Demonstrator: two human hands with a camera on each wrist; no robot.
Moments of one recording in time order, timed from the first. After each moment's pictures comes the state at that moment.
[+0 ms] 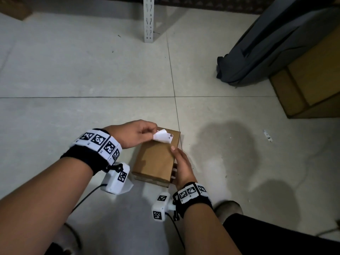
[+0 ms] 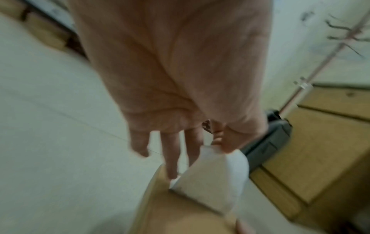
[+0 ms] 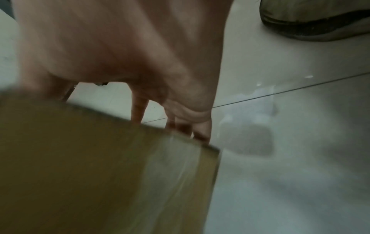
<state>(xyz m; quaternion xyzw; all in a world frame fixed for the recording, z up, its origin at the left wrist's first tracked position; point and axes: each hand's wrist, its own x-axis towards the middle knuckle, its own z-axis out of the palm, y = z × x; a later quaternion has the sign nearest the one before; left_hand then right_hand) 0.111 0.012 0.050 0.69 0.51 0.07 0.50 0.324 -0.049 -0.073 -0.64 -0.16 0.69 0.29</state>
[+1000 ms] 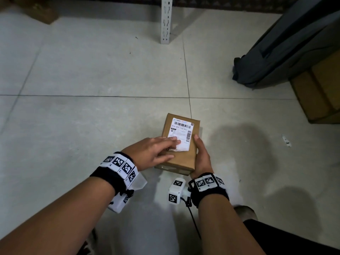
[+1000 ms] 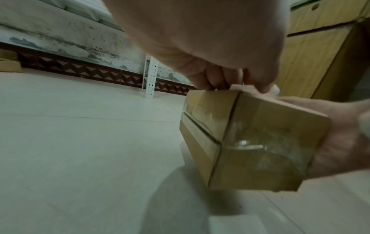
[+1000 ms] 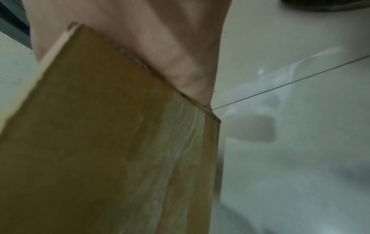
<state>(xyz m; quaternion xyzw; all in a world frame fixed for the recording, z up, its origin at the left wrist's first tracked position) 0.117 -0.037 0.005 0.82 0.46 0.16 0.30 0.322 -0.013 -0.068 -0.52 -0.10 0.75 0.40</state>
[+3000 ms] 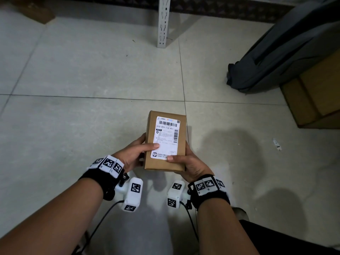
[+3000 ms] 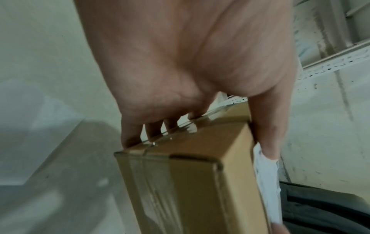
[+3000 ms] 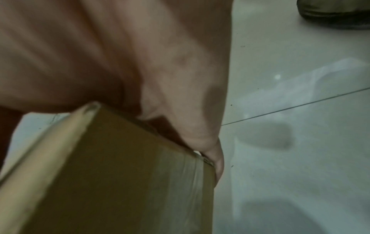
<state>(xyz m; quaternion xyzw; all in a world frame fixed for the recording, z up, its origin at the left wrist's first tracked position) 0.111 -0.042 -0.002 0.27 0.53 0.32 0.74 0.325 -0.021 -0.029 -0.40 -0.30 0.83 0.25</state>
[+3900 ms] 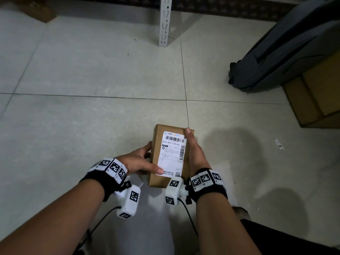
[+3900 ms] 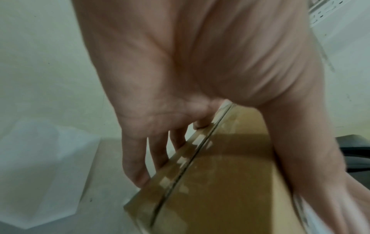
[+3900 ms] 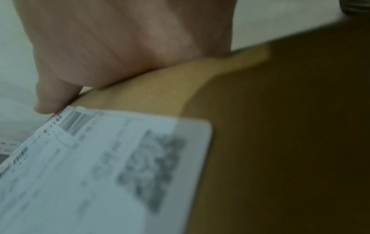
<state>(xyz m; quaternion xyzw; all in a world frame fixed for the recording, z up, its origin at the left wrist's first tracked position) 0.109 -0.056 -0.008 0.34 0.54 0.18 0.74 0.313 -0.010 -0.008 -0.57 -0.22 0.74 0.28</state>
